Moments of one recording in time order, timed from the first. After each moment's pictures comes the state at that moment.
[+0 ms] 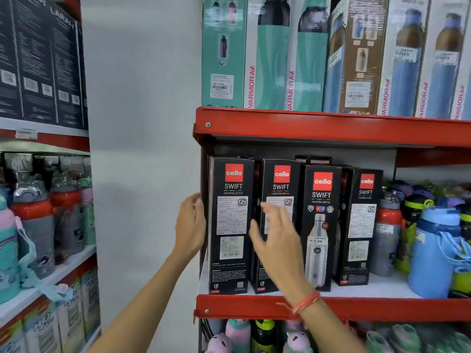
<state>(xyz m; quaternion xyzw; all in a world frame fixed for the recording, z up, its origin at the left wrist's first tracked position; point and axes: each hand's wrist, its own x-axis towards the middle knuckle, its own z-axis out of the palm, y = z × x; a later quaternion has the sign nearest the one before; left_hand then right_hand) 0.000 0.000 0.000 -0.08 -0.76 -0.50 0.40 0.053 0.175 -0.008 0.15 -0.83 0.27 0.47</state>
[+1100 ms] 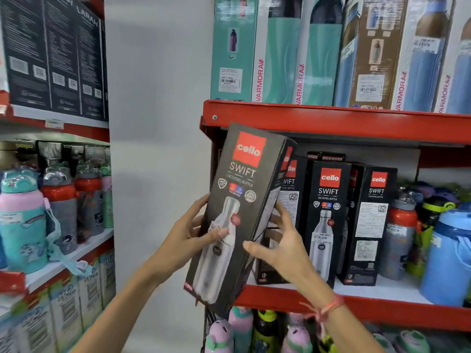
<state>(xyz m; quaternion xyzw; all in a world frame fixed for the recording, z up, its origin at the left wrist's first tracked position) 0.094 -0.008 -0.001 -0.22 -0.75 -0.59 0.18 0.071 0.205 -0.009 0.25 -0.77 0.57 0.17</state>
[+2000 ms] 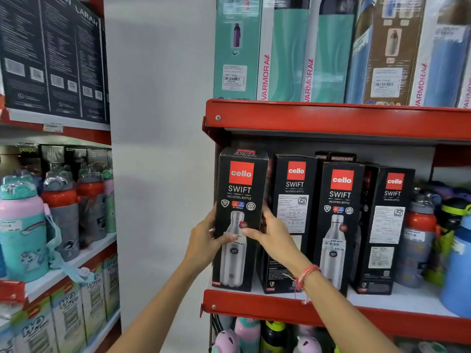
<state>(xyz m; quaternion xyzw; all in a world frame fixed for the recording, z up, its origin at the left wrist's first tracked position) 0.017 0.006 -0.027 -0.13 -0.80 -0.52 0.27 -0.004 0.175 -0.002 0.24 -0.84 0.47 0.14</state>
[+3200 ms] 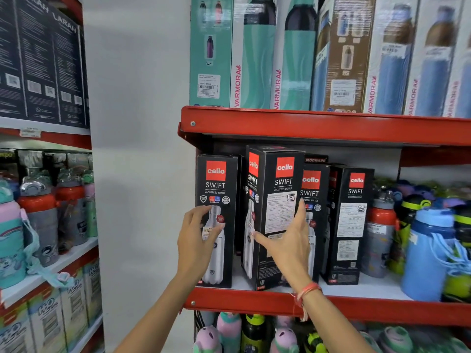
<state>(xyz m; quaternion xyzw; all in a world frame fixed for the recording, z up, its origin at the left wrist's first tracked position) 0.043 0.052 -0.023 -0.07 -0.78 -0.46 0.42 0.041 0.233 -0.011 0.02 -0.82 0.46 0.33</state>
